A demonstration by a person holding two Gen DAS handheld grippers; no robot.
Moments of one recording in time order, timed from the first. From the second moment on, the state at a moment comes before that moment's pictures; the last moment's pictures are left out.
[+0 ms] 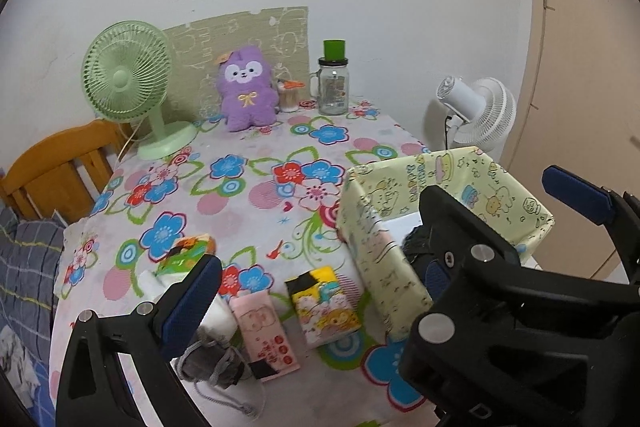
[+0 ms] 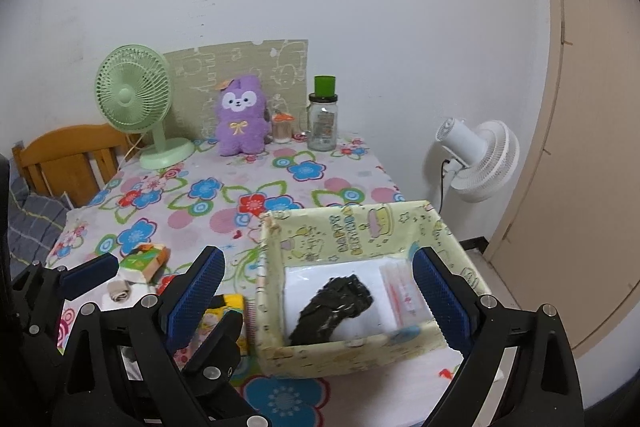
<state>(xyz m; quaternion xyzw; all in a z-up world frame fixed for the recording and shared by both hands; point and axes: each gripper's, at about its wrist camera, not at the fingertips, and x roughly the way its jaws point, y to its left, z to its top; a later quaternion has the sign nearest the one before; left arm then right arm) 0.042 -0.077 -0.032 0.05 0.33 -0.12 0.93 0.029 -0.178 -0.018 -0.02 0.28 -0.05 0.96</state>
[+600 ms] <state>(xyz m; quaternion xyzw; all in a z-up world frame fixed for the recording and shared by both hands) 0.028 -0.032 -0.050 0.03 0.33 -0.10 0.94 0.021 -0.132 -0.038 -0.01 0.28 -0.02 0.96</state>
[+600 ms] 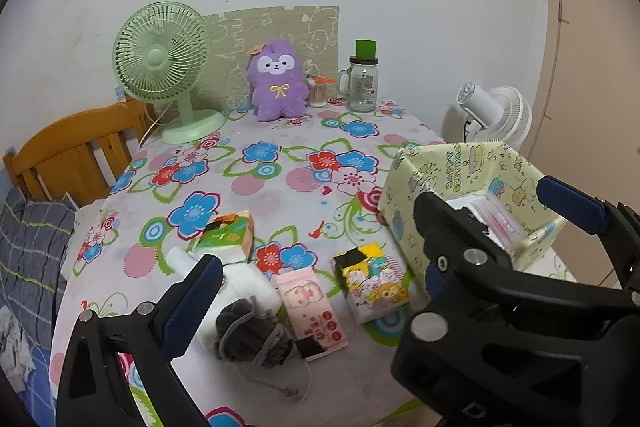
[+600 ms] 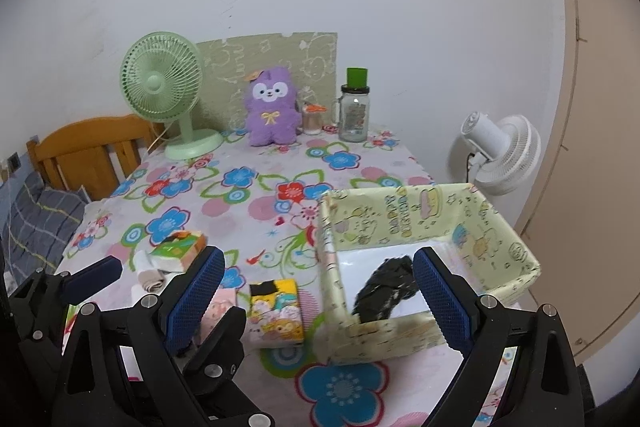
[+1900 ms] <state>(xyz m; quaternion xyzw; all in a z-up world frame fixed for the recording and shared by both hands) 0.032 0.014 -0.121 0.01 0.37 -0.06 0.93 0.027 -0.092 -0.111 -0.01 0.33 -0.02 0.94</state>
